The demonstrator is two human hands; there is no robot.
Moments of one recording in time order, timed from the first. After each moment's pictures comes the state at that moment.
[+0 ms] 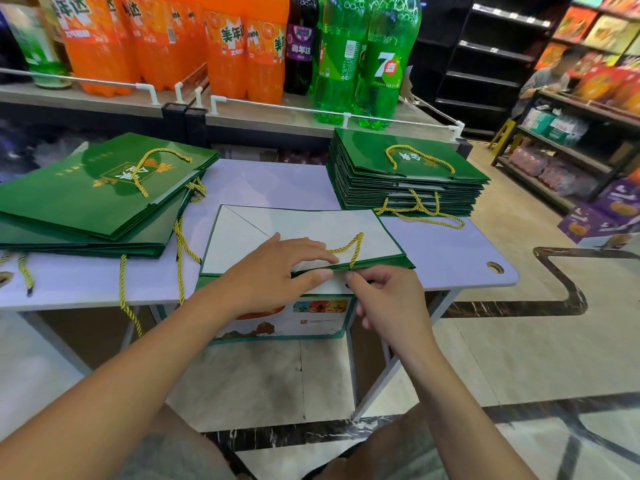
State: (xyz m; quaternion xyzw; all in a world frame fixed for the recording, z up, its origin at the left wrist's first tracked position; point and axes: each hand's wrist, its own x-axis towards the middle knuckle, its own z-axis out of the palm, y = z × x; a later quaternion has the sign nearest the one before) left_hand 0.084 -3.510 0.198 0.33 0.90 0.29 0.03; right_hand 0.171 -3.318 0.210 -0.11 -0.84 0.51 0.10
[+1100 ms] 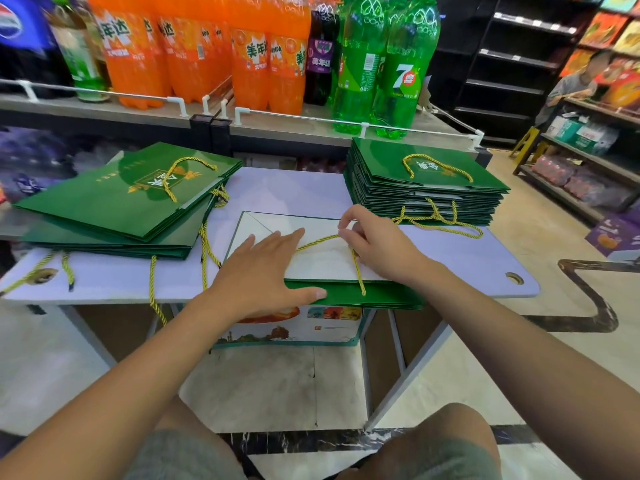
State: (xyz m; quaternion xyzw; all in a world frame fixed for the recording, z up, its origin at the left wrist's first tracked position) left_hand 0.084 -3.539 0.192 0.21 0.97 0.13 -0.01; right_hand 0.062 -3.302 0.229 0.16 -0.96 0.24 0.07
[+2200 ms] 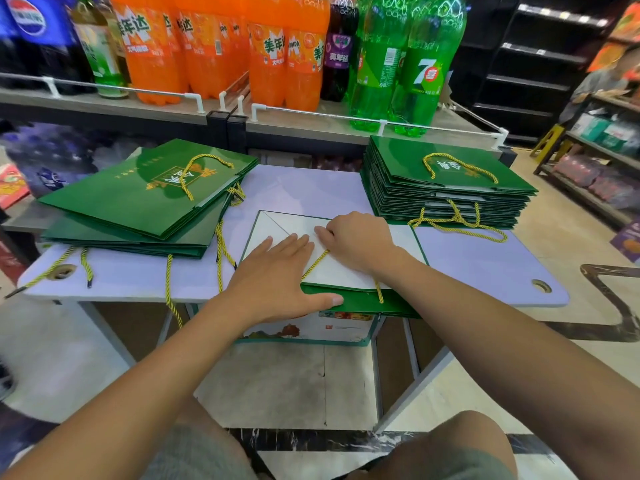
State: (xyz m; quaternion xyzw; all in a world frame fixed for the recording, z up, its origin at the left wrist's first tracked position) left_hand 0.080 -3.539 0.187 0.22 0.97 0.07 0.01; right_hand 0.007 -3.360 0.203 0.14 -0.98 -0.03 0.14
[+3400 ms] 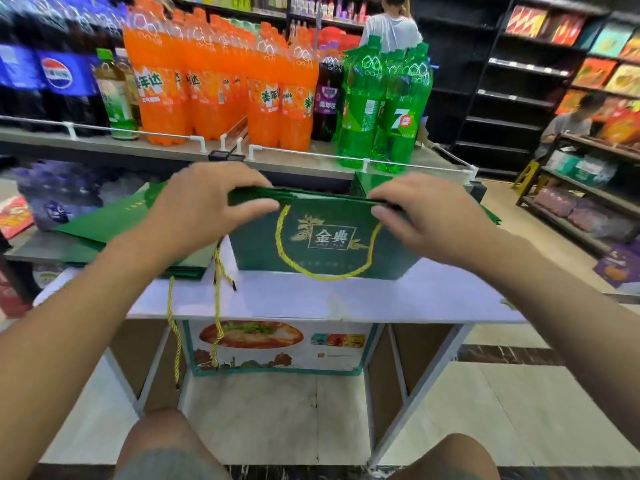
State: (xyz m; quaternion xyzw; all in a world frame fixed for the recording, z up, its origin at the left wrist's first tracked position) left_hand 0.088 -3.611 0.321 0.29 0.88 0.24 -0.30; right_hand 0.114 -3.281 0.353 0.31 -0.91 -0.03 0.26
